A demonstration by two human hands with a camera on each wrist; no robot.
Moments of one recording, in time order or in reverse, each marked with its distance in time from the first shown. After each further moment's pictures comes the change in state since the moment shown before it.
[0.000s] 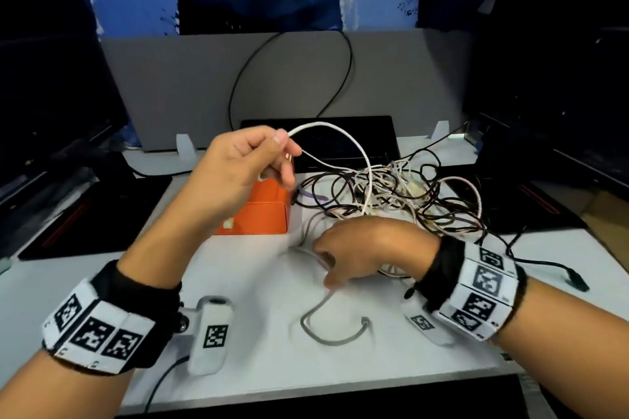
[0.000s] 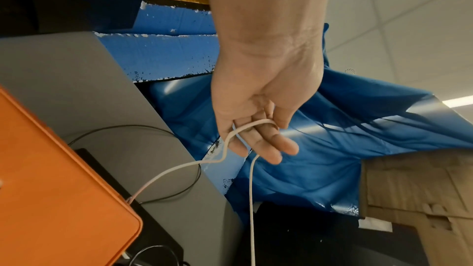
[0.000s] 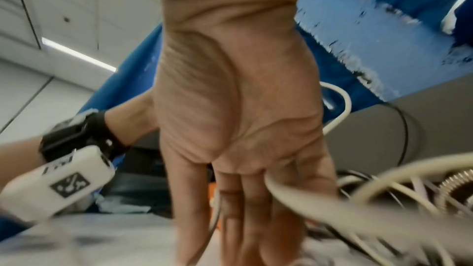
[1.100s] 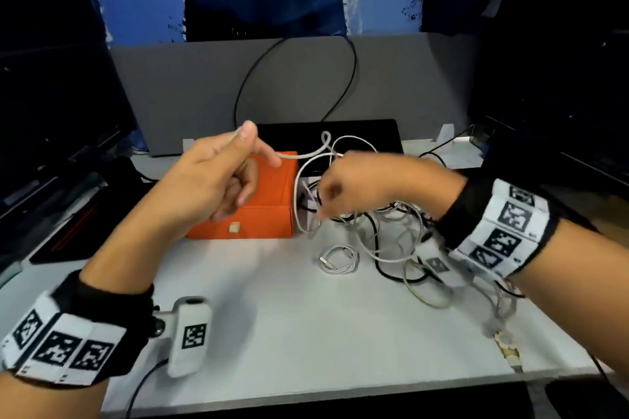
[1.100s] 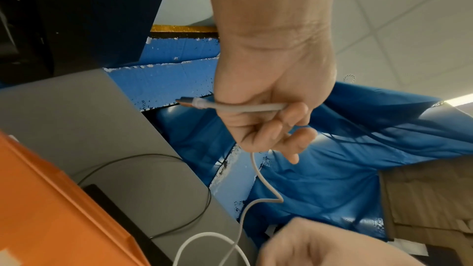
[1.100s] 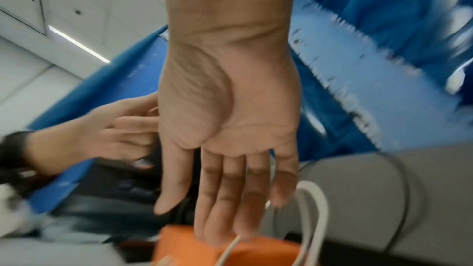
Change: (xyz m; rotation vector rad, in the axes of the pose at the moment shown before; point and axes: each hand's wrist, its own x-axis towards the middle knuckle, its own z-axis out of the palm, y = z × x) left_hand -0.013 0.015 -0.030 0.040 -0.059 -0.056; right_hand 0.003 0.043 -0.062 0.081 0.305 -0.005
